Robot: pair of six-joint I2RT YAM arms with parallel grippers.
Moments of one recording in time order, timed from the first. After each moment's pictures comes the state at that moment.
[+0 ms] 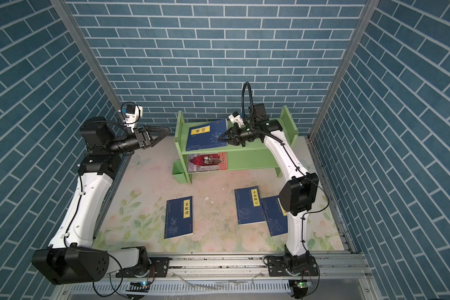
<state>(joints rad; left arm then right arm) 0.05 1.29 1.41 -0.17 1.14 -0.76 0.40 2.04 2.20 -0.94 -1.05 0.56</state>
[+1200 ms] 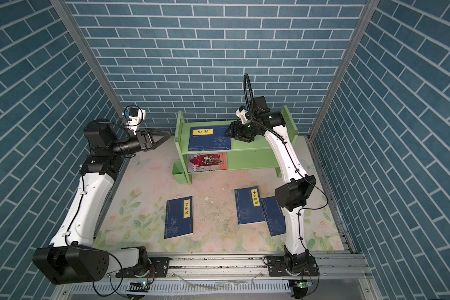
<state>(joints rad) 0.05 1.29 1.38 -0.20 1.15 -0.72 0.42 2.14 2.53 -1.24 -0.57 0.37</state>
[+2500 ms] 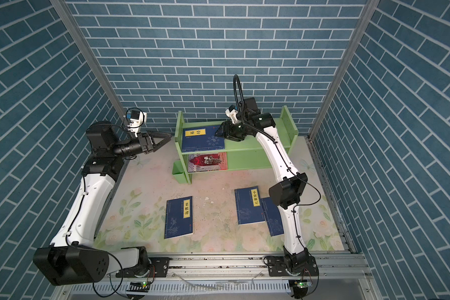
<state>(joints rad) 0.05 1.28 1.35 -0.21 1.15 -0.72 0.49 2.21 2.58 -1.16 -0.63 0.40</state>
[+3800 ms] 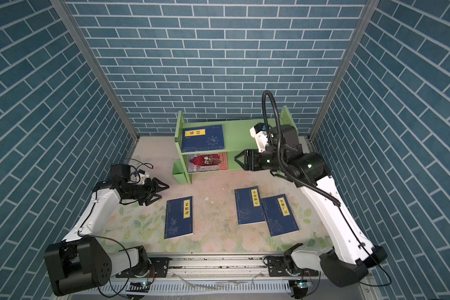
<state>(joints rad) 0.20 1.22 0.85 -0.85 0.72 -0.48 0.60 1.18 1.53 -0.98 -0.37 0.41</state>
